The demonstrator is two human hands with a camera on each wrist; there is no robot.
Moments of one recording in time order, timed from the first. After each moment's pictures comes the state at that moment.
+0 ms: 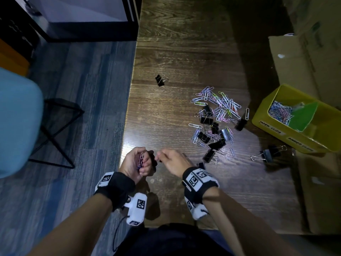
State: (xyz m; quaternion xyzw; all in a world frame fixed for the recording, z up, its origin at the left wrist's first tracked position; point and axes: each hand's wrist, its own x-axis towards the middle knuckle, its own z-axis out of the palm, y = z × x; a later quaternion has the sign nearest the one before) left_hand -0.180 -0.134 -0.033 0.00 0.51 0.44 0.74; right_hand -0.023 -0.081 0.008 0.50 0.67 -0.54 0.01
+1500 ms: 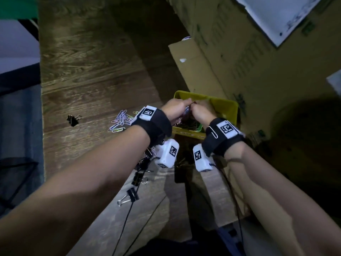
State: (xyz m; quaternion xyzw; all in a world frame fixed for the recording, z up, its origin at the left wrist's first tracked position) left_hand 0.164 0.125 0.074 0.38 0.58 0.19 0.70; right_hand 0.268 0.110 0.061 0.74 0.42 -0.48 -0.22
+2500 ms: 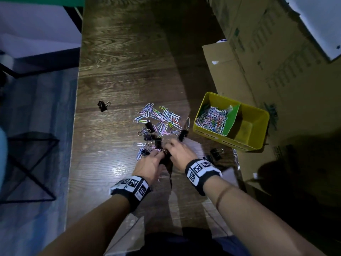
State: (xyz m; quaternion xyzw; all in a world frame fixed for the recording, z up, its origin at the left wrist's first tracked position) left_hand 0.019 -0.038 -0.002 0.72 0.63 -0.03 0.27; right_hand 0.162 0.013 0.011 0.48 0.82 -0.31 0.08
